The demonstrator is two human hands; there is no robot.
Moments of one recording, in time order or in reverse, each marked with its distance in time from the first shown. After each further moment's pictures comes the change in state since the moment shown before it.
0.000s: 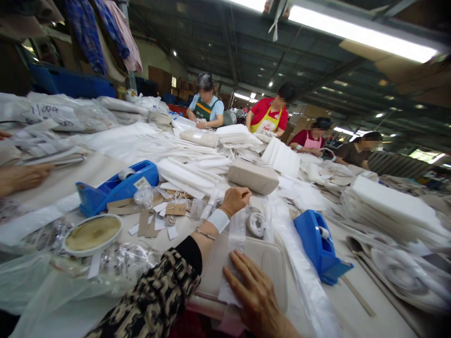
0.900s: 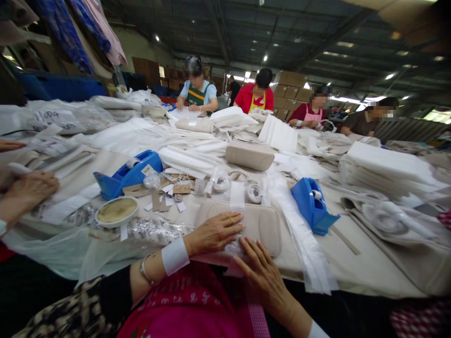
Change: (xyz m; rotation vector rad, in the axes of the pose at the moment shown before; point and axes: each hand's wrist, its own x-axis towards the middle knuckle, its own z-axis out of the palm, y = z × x) left_hand -0.192 0.006 -0.031 0.000 -0.272 0.645; right_hand -0.072 -0.042 -0.001 0.042 -0.019 0.114
